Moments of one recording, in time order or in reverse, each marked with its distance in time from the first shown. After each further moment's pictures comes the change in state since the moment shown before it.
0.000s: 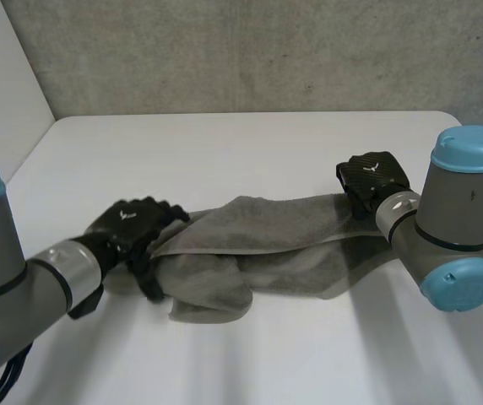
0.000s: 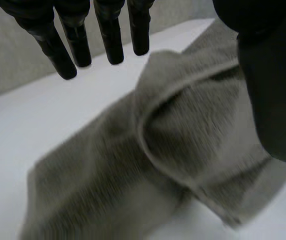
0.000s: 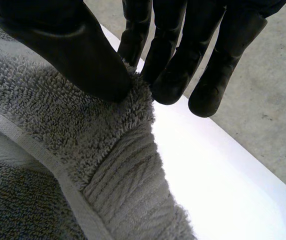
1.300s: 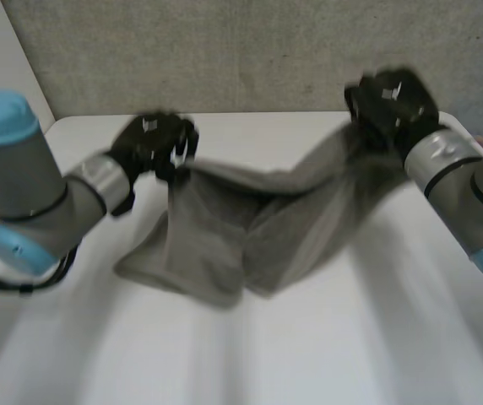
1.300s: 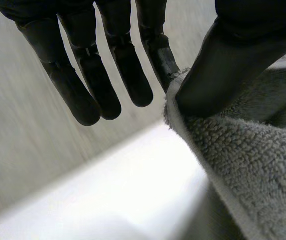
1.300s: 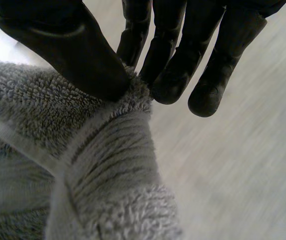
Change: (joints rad) left arm -0.036 -0.263 0.483 0.177 0.081 -0.082; right arm -0.073 -0.217 0.026 -0.178 -0.221 -0.012; left_hand 1.009 1.029 1.051 1.021 1.050; right_hand 0.000 0.004 0.003 0.004 0.000
